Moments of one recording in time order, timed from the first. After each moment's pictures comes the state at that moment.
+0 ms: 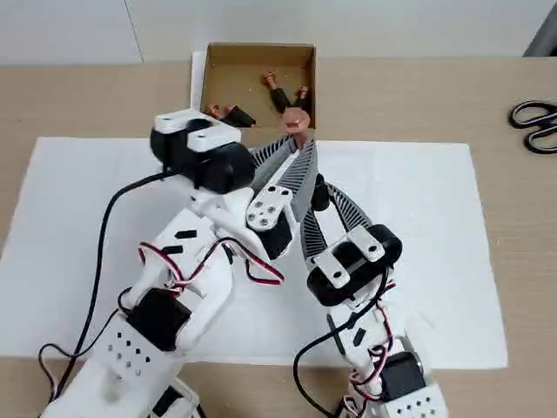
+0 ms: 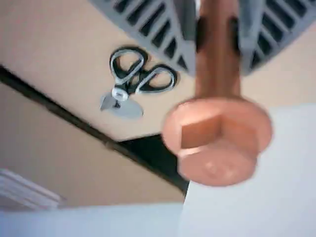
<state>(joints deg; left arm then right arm) 33.1 -52.8 46.2 18.5 20.4 -24.4 -103.4 93.5 11.3 10.6</state>
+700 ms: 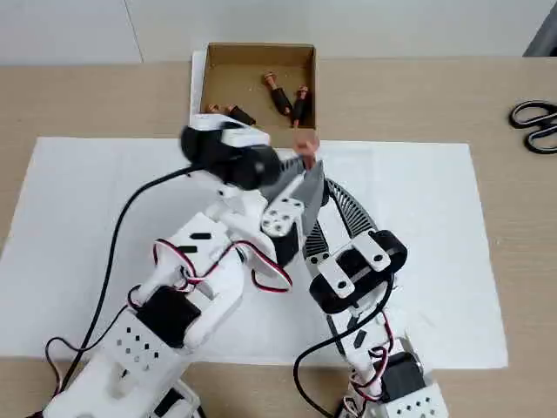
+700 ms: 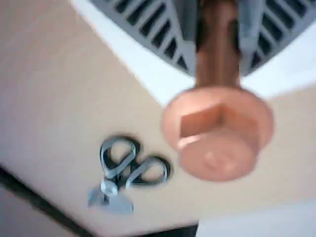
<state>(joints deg) 35.1 -51.0 46.5 28.6 20.4 -24.6 -103.4 93.5 8.1 10.6</state>
